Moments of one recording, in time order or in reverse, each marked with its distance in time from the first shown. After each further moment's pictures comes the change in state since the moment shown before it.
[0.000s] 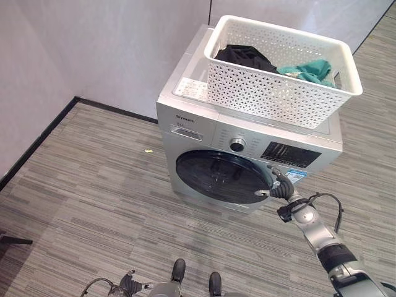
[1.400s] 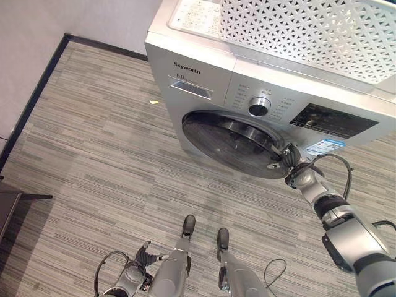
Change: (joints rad) left arm -0.121 -0.022 -0.148 -0.065 -0.045 -0.036 0.052; right arm -0.490 0.004 0.254 0.529 -0.046 0.043 -0.134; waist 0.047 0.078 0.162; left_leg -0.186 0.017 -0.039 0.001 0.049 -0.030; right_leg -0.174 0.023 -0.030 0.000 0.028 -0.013
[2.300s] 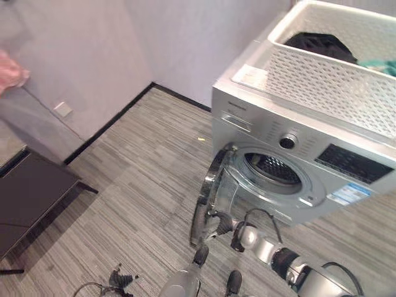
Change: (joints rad) left arm 0.237 0.110 0.276 -0.287 -0.085 -0.002 0.067; right arm 0.358 0.314 0.296 -0.283 -0.027 -0.075 0.229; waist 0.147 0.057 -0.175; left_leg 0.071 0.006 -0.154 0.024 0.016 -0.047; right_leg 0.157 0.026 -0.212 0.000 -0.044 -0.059
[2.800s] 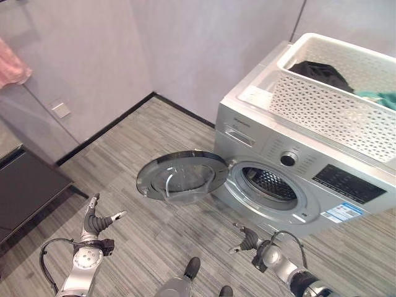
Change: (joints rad) left arm -0.012 0.130 0.086 -0.470 -0.025 -0.025 -0.010; right arm 0.222 -0.090 -0.303 0.175 -0.011 0.019 -0.028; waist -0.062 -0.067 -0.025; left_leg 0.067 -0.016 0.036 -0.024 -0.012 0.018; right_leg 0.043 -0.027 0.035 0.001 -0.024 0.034
